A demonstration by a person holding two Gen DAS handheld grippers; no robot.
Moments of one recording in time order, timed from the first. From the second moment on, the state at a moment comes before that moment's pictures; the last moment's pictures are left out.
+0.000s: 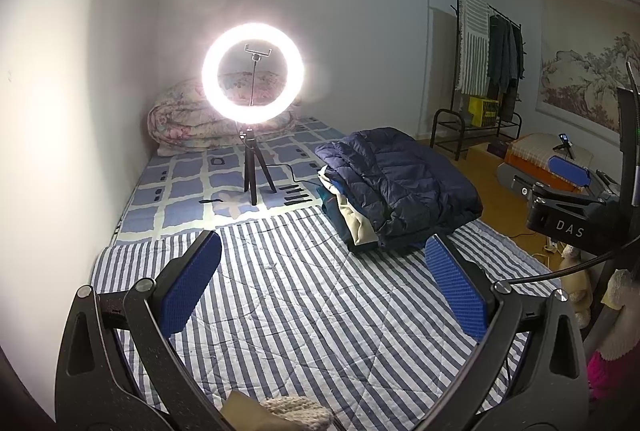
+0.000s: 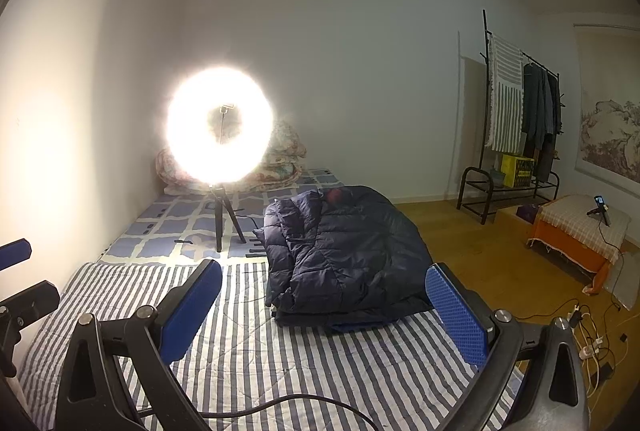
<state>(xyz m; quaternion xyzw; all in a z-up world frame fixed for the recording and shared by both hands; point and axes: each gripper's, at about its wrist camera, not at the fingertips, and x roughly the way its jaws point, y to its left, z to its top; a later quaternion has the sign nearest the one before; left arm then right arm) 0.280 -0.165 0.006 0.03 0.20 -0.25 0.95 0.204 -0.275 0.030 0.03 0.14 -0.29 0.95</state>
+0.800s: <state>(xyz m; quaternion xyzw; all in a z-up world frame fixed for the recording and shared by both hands) 0.280 -0.164 0.006 0.04 0.20 -0.25 0.95 0.203 -0.275 0.031 0.03 0.14 -0.30 0.94</state>
